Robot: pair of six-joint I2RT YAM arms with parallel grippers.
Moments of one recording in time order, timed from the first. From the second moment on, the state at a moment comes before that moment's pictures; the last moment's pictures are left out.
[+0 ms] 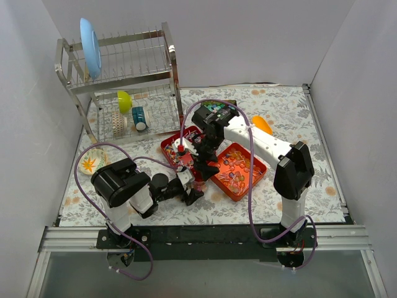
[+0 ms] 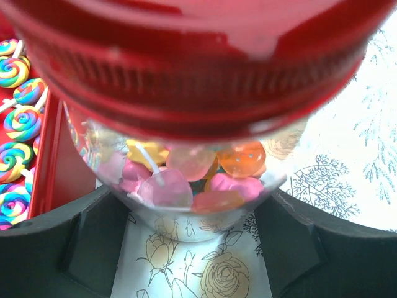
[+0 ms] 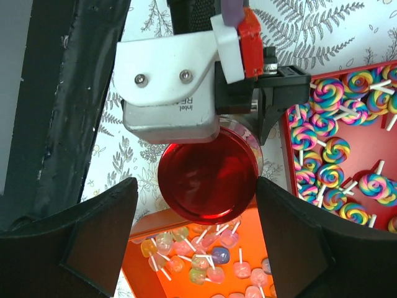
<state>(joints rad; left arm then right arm) -0.78 1.81 0.16 1.39 0.36 0.05 0.82 1.90 1.76 -1.27 -0.69 -1.02</state>
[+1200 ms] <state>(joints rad) -0.78 1.81 0.17 1.39 0.40 0.04 0.78 1.79 1.69 -1.22 -0.60 -0.97</state>
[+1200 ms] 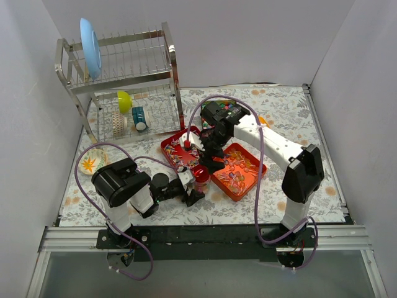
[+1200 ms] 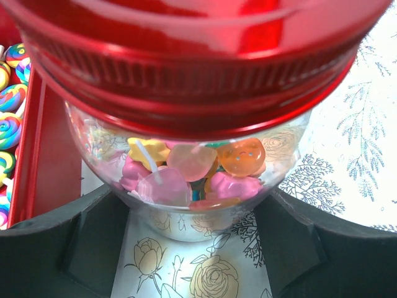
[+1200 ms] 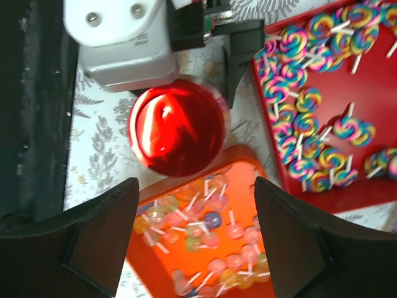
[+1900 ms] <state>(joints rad) -0.78 1.81 0.17 1.39 0.40 0.04 0.85 1.89 1.76 -1.35 -0.64 -1.32</state>
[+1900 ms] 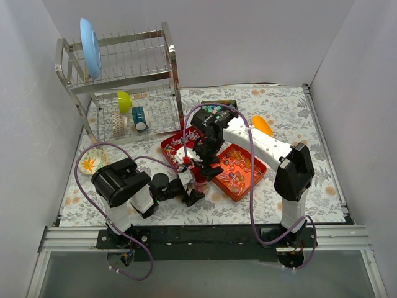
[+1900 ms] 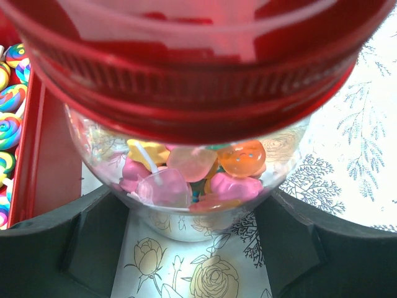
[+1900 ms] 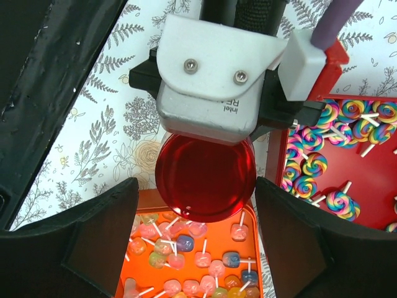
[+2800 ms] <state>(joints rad) -0.78 1.81 0.17 1.39 0.41 0.06 0.85 1.74 1.50 -1.02 -0.60 -0.90</state>
